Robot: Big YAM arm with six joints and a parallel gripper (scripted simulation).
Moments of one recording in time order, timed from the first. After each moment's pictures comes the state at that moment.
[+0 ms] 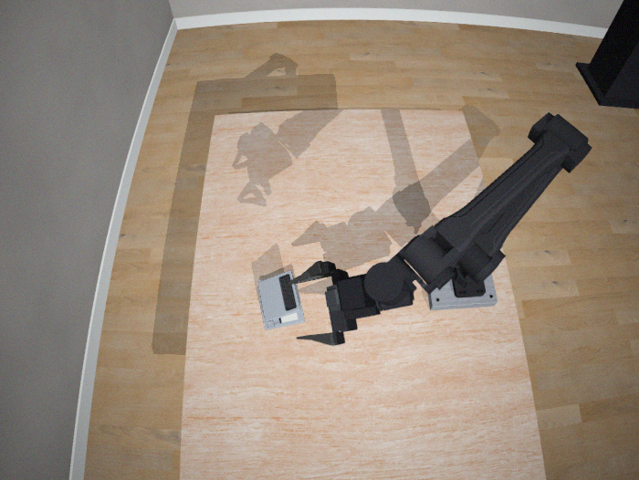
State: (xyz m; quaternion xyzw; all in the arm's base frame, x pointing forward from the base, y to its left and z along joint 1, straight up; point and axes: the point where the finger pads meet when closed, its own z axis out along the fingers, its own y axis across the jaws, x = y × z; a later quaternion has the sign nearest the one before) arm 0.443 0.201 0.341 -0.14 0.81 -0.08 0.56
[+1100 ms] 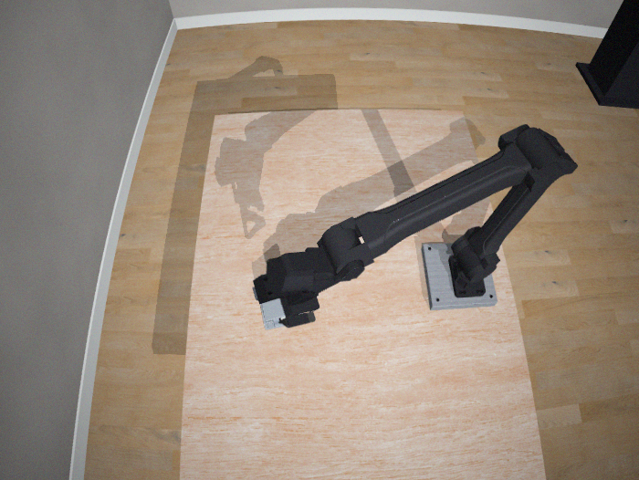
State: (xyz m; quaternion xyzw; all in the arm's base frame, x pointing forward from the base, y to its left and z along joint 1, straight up) arm 0.493 0.125 0.206 -0.17 0.94 -0.08 0.28
